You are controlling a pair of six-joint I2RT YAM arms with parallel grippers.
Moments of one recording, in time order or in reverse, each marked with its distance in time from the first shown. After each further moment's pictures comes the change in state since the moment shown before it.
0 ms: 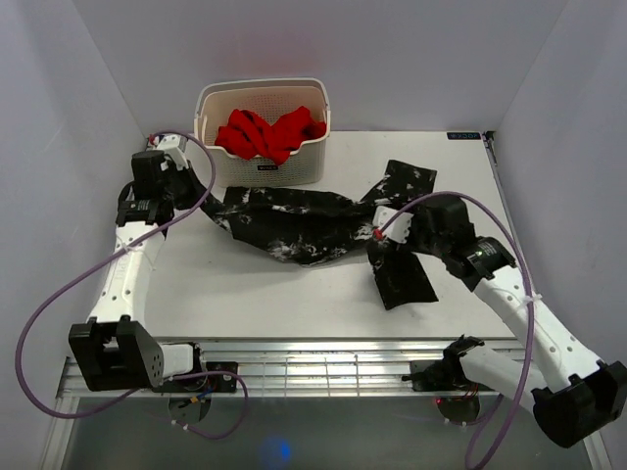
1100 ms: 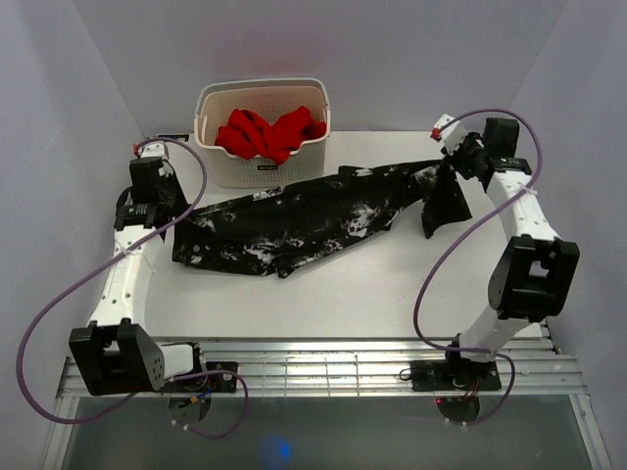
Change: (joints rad) left arm 0.028 -0.082 -0.042 -0.065 -0.327 0.011; right arm -0.637 0.623 0.475 0.213 -0.337 -0.002
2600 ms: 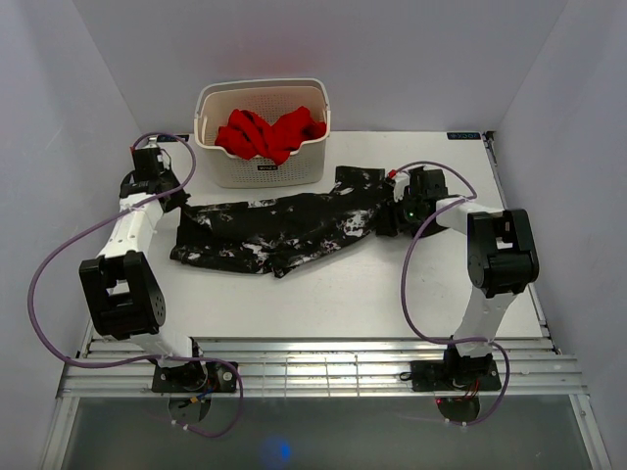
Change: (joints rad) left arm 0.089 0.386 0.124 0.073 0.064 -0.166; right arm 0.258 0.258 -0.314 0.203 -0.263 0.675
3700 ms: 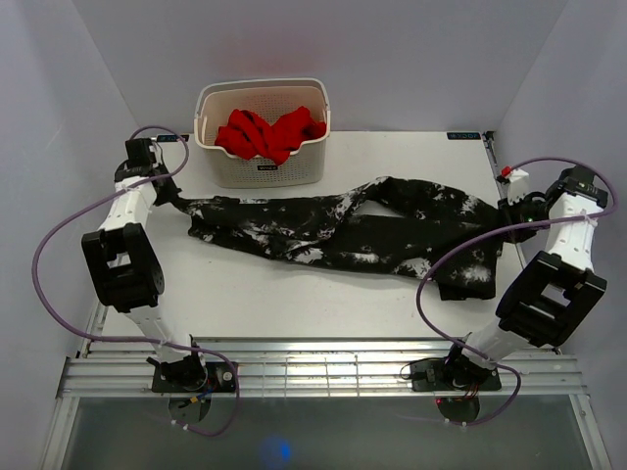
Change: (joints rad) left arm 0.068 0.200 0.185 -0.055 -0.006 0.084; right arm -0.661 -0.316 0.282 -0.904 0.026 -0.672
